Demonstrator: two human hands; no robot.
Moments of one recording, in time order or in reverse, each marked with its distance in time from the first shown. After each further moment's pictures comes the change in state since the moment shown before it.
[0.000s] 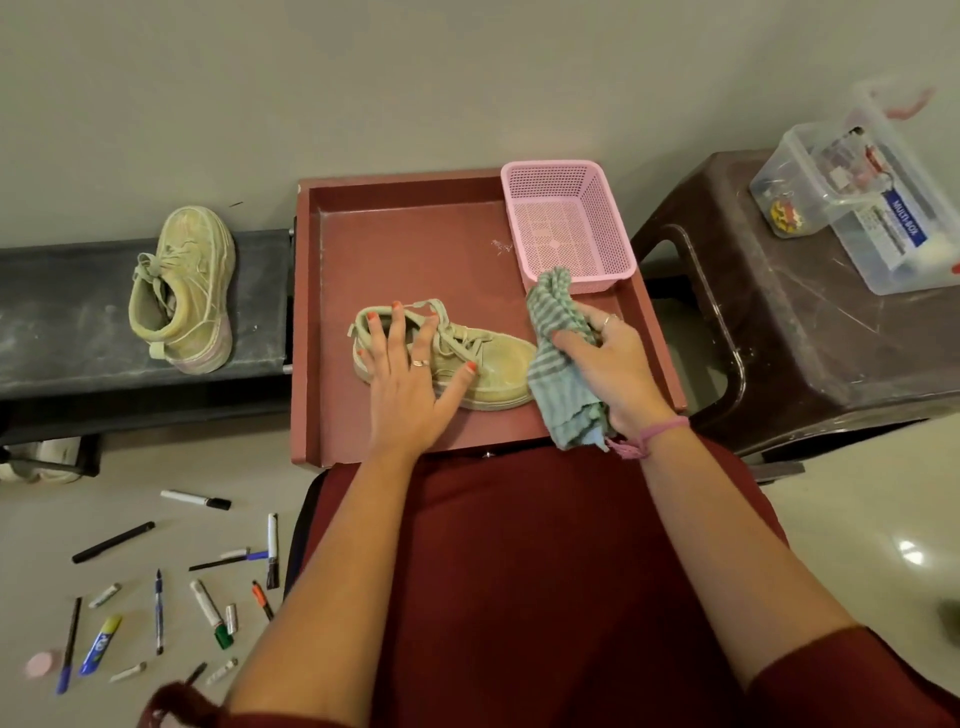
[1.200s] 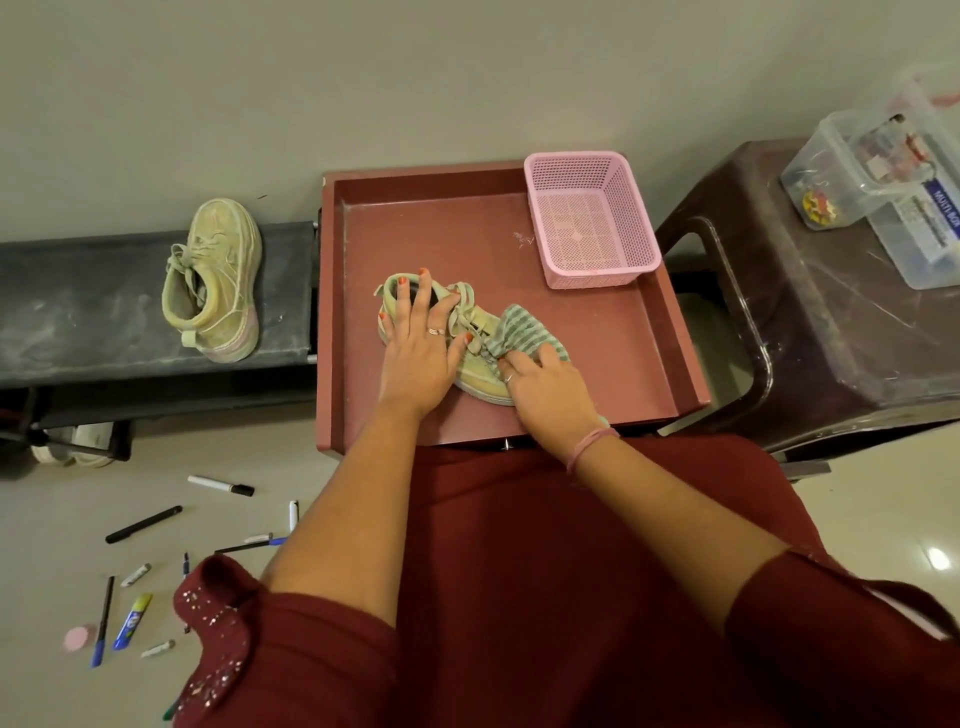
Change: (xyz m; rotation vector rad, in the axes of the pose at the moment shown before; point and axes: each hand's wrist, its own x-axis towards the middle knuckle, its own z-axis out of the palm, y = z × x) left_hand 0.036 -0.017 -0.006 0.104 -0.047 0.058; right_hand -0.019 0.028 0.063 -1.500 -0.311 -0.442
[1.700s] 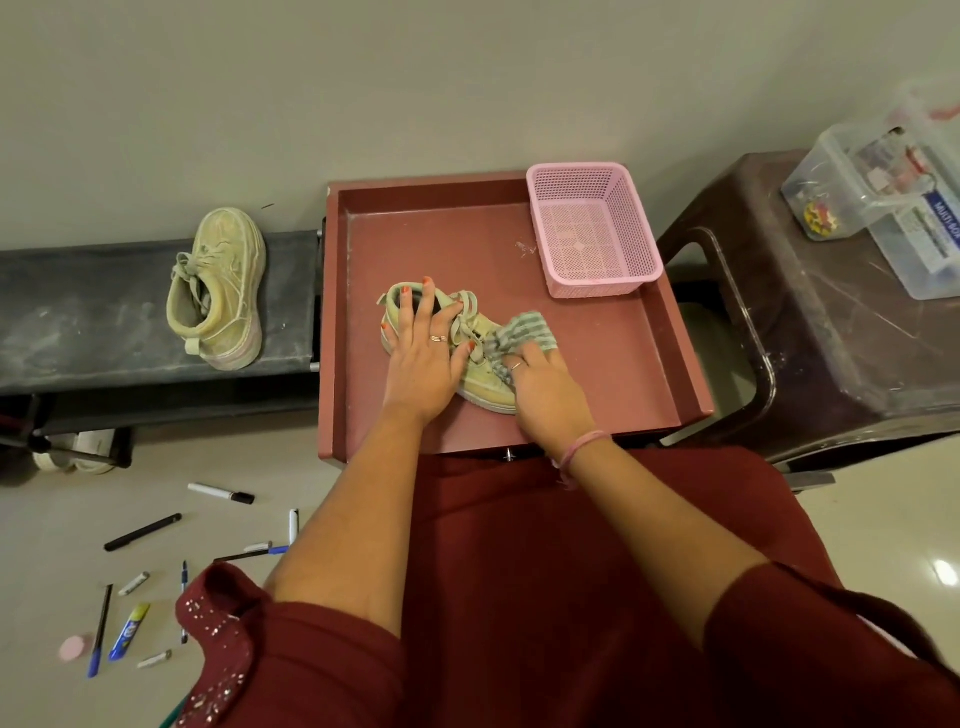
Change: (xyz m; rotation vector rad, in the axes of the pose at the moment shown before) left_hand 0.001 0.001 0.001 -0.025 -0.006 -0.010; right_hand 0.010 -0.002 -0.001 0.266 0.036 0.126
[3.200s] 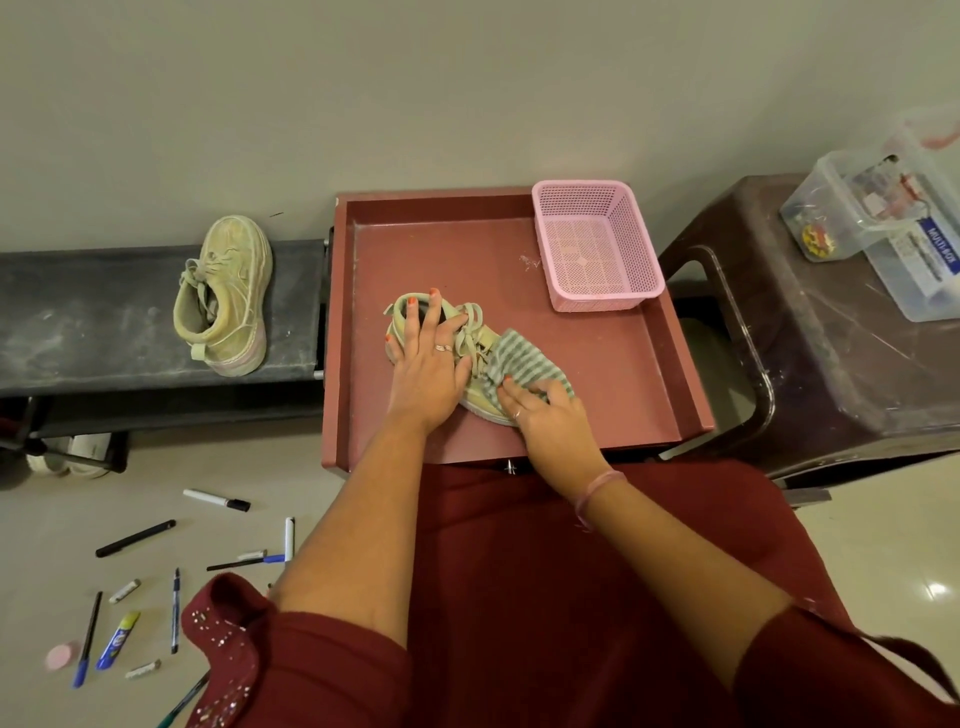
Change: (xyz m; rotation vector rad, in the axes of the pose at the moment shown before) left_hand 0.002 0.001 -0.004 -0.045 -0.088 -0.052; right_hand -0.026 0.005 0.014 -0.156 -0.022 -0.150
